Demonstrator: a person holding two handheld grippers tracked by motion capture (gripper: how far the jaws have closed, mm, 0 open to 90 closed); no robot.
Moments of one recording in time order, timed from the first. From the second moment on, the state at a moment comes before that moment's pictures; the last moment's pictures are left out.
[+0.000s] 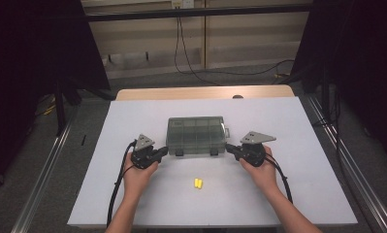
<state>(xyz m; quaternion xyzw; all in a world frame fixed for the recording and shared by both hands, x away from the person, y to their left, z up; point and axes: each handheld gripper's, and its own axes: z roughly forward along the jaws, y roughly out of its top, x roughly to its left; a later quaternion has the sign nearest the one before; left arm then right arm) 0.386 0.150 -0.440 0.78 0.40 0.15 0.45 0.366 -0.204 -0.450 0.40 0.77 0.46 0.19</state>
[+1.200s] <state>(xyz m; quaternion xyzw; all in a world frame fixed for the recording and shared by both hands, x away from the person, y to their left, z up) 0.393 0.139 -0.427 0.77 0.40 0.17 0.46 0.376 -0.198 -0.443 0.39 0.75 0.49 0.21</state>
